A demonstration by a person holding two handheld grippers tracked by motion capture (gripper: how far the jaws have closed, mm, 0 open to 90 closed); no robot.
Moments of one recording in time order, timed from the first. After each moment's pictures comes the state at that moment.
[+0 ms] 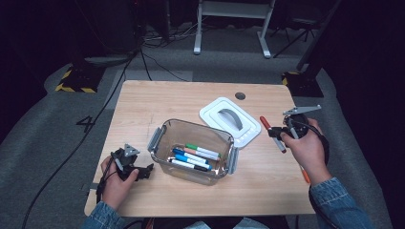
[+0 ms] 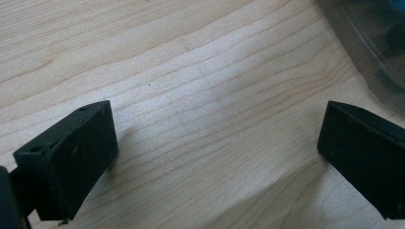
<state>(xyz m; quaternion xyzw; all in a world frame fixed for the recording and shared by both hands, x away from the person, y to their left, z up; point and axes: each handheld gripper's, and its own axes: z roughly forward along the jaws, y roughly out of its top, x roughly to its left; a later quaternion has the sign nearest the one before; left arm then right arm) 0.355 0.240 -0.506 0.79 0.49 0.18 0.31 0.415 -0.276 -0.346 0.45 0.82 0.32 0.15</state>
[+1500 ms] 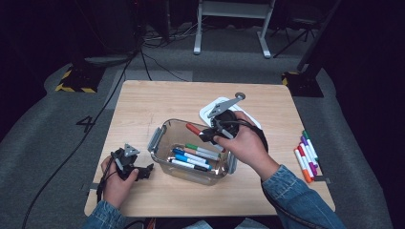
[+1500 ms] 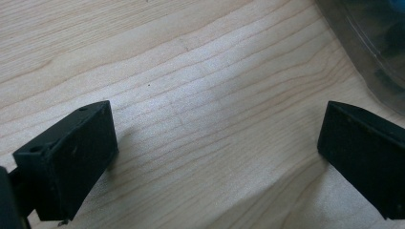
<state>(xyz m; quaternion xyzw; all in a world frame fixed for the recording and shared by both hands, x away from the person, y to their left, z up) 0.356 0.240 -0.506 0.80 0.49 0.18 0.31 0.399 -0.085 -0.317 0.23 0.91 0.35 0.06</state>
